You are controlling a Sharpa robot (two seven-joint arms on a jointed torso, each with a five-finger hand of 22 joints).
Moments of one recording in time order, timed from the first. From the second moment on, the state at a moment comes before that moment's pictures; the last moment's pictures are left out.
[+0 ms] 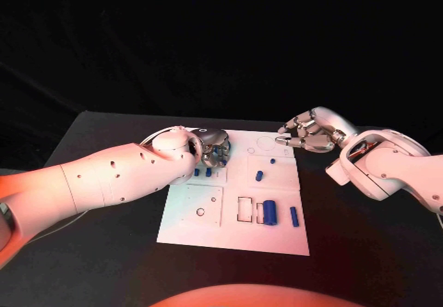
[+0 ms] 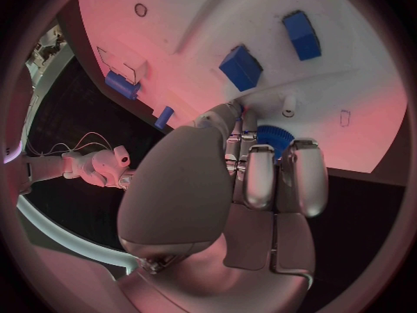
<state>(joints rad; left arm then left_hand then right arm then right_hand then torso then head) 1.20 -0.57 -0.03 1.32 -1.55 -0.10 -0.22 1.57 -0.18 0.39 0.21 0.23 1.15 0.11 0.09 0.27 1.21 0.05 0.21 0.16 1.47 -0.02 1.35 1.16 0.07 1.45 0.08 1.40 1.31 1.30 -0.98 -0.12 1.67 -0.99 -0.45 0.02 1.36 -0.04 -0.16 0.28 0.42 0.97 0.13 0.21 0.18 1.27 0.06 1.26 1.18 1.46 -0.01 1.48 1.31 0.07 1.39 0.09 1.26 1.31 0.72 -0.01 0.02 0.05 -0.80</state>
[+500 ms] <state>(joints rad) 1.19 -0.59 -0.03 1.34 -1.53 -0.14 -0.22 1.55 -0.19 0.40 0.20 0.23 1.15 0.11 0.09 0.26 1.22 0.05 0.18 0.15 1.47 -0.02 1.35 1.15 0.05 1.45 0.07 1.41 1.31 1.30 -0.98 -0.12 1.66 -0.99 -0.45 0.02 1.36 -0.04 -0.16 0.28 0.42 0.97 0.13 0.21 0.18 1.27 0.06 1.26 1.18 1.46 -0.01 1.48 1.31 0.07 1.39 0.09 1.26 1.31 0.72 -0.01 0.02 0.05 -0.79</state>
